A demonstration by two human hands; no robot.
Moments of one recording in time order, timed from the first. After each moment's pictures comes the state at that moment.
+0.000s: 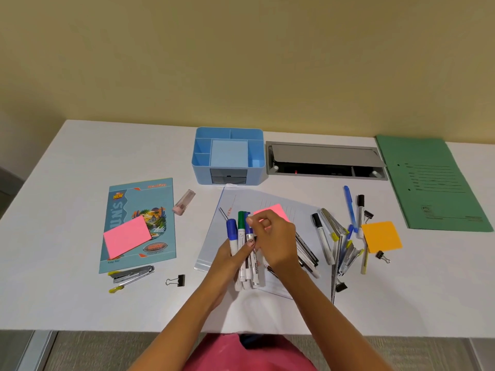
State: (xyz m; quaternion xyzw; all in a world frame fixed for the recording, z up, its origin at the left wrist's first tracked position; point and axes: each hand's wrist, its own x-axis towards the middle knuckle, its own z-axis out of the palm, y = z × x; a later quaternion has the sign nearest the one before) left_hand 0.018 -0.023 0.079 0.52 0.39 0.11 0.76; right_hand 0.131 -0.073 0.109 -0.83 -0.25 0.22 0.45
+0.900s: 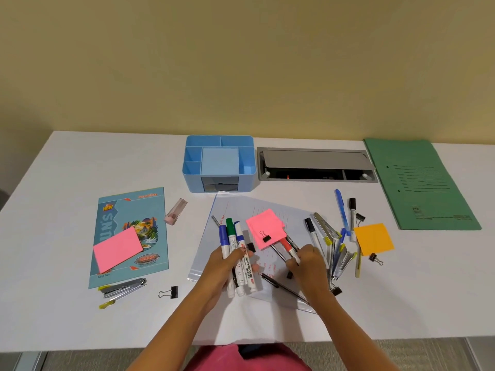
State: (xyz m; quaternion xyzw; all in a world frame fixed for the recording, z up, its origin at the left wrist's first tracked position) left_hand 0.024 -0.014 0.074 0.42 0.39 0.07 0.82; right_hand 0.176 -0.152 0.047 -0.94 -0.20 0.18 0.19
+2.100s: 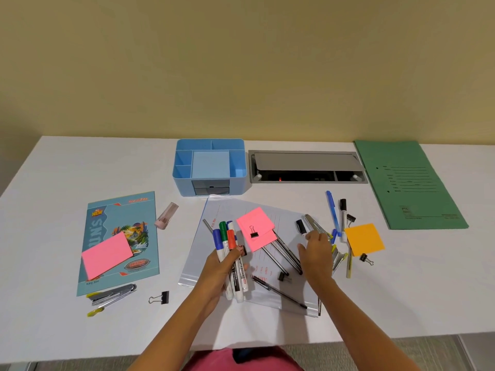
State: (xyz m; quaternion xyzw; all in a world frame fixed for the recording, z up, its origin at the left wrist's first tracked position) left_hand 0.036 -0.024 0.070 0.45 0.41 0.09 0.79; right_hand 0.222 -0.162 0.031 -0.96 -0.20 0.09 0.14
